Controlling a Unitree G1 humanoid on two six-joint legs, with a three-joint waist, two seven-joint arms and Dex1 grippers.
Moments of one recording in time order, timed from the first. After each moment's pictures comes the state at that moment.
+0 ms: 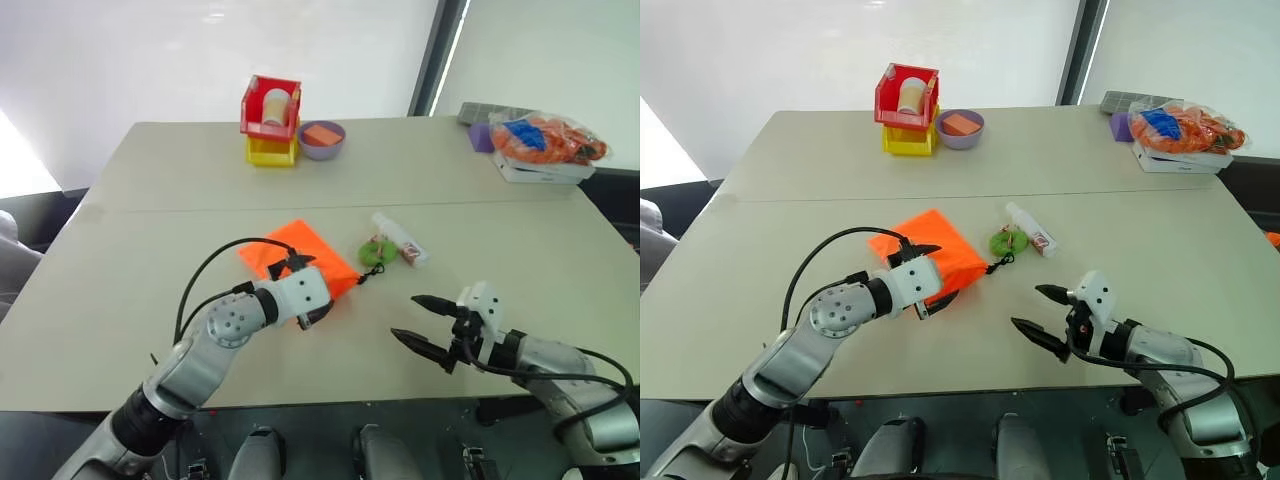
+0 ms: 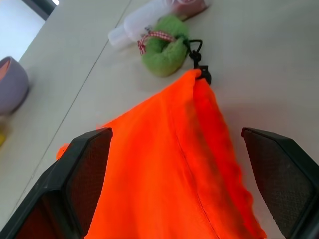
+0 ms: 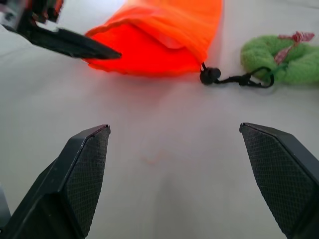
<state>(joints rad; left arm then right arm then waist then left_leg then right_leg) -0.34 0.50 -0.48 -0.44 0.21 0.56 -0.52 0.08 -0.63 -0.09 -0.38 0.47 0.43 0.84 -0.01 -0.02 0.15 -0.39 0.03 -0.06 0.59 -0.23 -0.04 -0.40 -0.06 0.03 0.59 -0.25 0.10</state>
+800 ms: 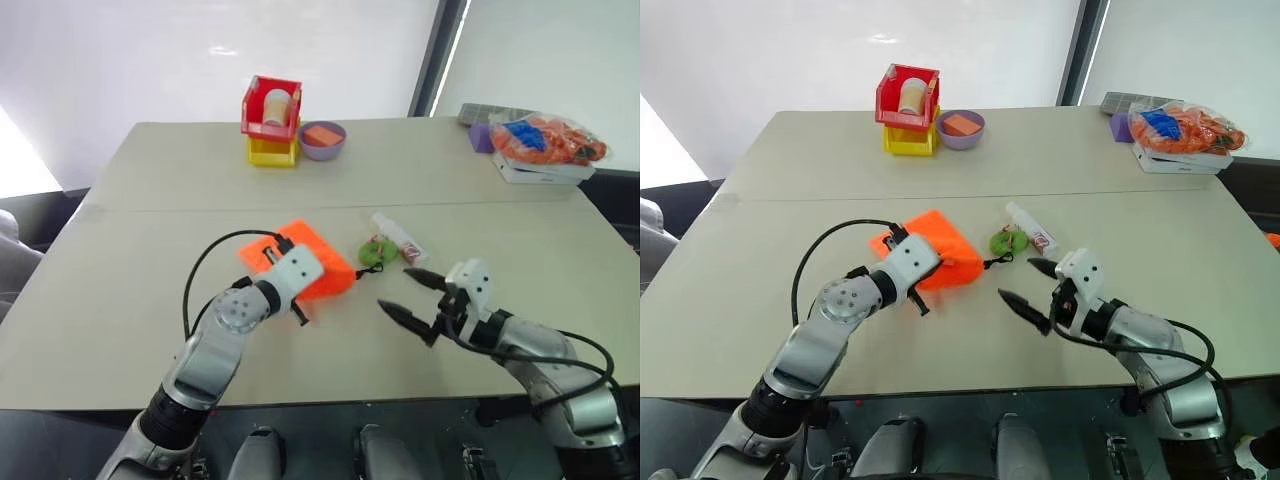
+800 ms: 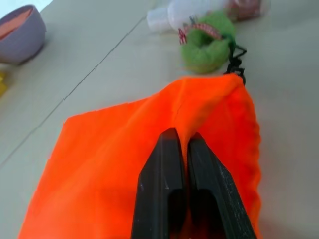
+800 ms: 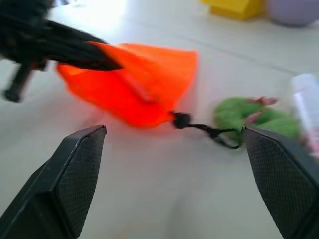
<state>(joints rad) -0.33 0.31 -0.28 -0.41 0.10 0.72 -0.56 -0.05 -0.52 -0.09 -0.31 0.40 0.38 0.66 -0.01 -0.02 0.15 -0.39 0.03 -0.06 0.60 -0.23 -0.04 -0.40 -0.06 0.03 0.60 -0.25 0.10</state>
